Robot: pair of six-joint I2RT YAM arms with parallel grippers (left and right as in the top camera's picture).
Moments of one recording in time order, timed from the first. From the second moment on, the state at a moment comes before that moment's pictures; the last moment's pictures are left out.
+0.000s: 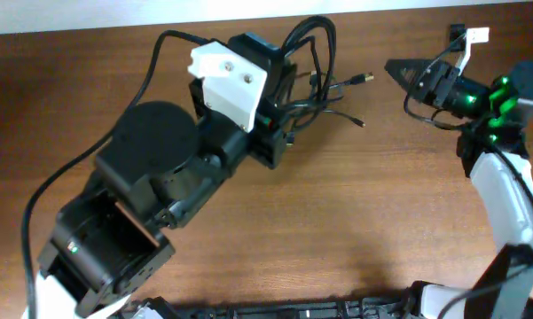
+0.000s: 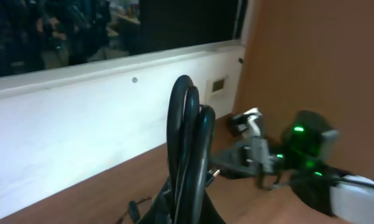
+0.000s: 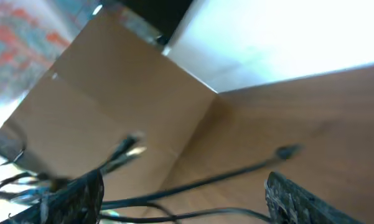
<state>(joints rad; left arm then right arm) -0.82 1.27 1.83 -0.67 -0.12 -0.09 -0.27 1.46 0.95 0.63 -1.33 1.01</state>
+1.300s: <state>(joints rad) -0.72 1.57 1.83 -0.24 -0.16 -0.66 -0.14 1.14 0.96 0.11 -1.06 0.99</state>
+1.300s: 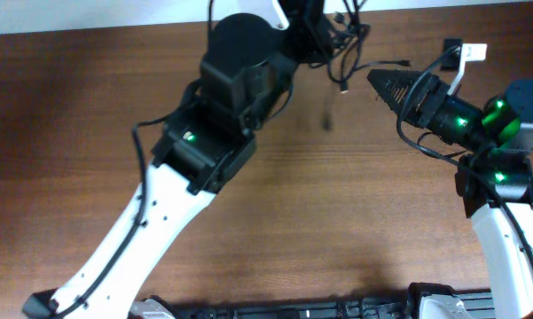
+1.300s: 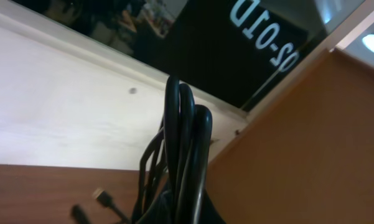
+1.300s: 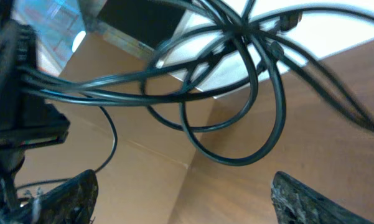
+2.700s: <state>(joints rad) -0.65 1.61 1.82 0.07 0.06 -0.81 -0.14 1.20 0.96 -0.38 -0.68 0.86</state>
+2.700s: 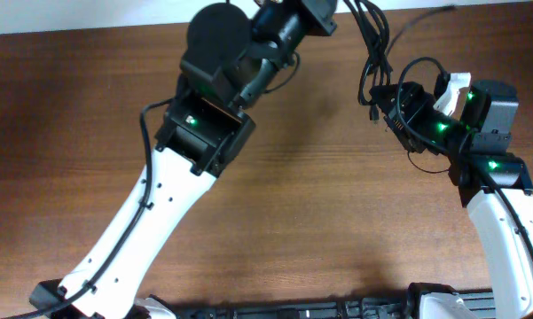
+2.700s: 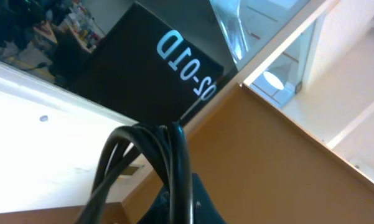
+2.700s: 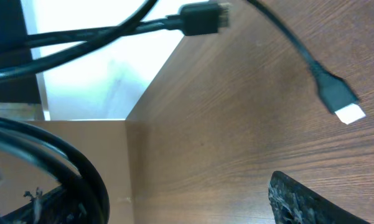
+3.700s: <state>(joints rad) -0.54 1.43 1.83 -0.12 0.04 -0.81 -0.14 1.20 0.96 -0.07 -0.93 0.75</state>
